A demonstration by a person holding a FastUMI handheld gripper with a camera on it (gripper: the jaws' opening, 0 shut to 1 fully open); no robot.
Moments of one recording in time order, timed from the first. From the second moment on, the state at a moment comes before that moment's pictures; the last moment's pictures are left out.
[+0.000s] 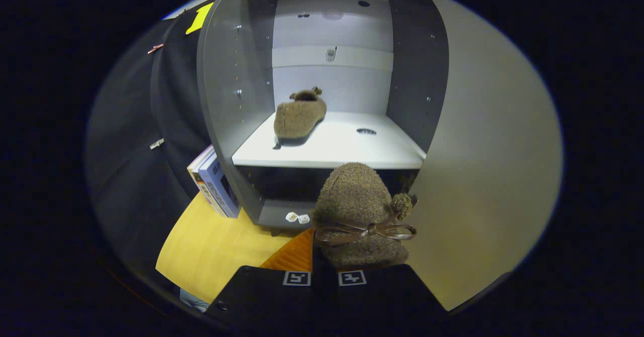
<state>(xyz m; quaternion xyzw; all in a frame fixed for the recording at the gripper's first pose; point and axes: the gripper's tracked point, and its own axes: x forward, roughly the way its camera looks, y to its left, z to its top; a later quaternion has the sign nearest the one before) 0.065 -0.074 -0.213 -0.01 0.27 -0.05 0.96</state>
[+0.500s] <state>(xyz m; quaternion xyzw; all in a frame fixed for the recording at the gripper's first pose) 0.149 -0.087 -0.132 0.01 0.25 -0.05 0.97</state>
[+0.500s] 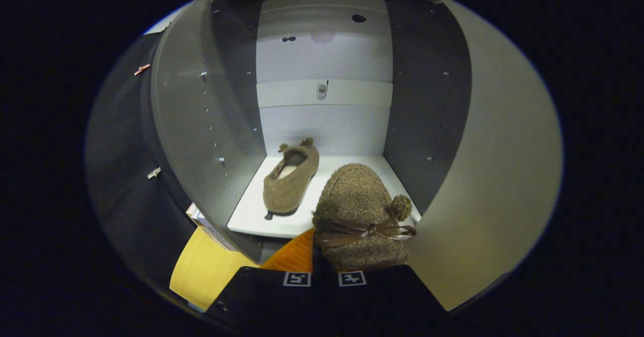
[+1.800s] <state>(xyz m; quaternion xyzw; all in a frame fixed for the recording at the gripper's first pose) 0.370 -0.145 -0.213 0.02 0.37 -0.10 0.92</state>
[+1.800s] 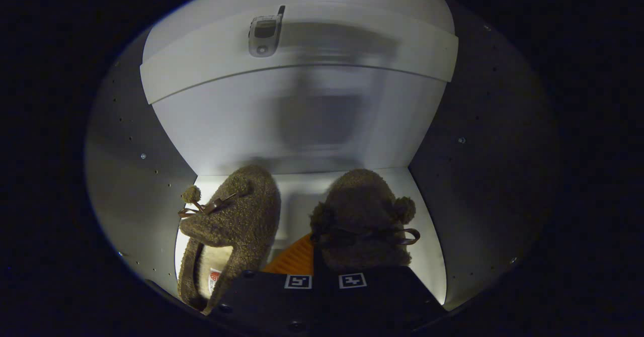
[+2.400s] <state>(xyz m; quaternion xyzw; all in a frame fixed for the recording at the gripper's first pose) 0.334 -0.137 -0.187 0.04 0.35 -0.09 0.93</state>
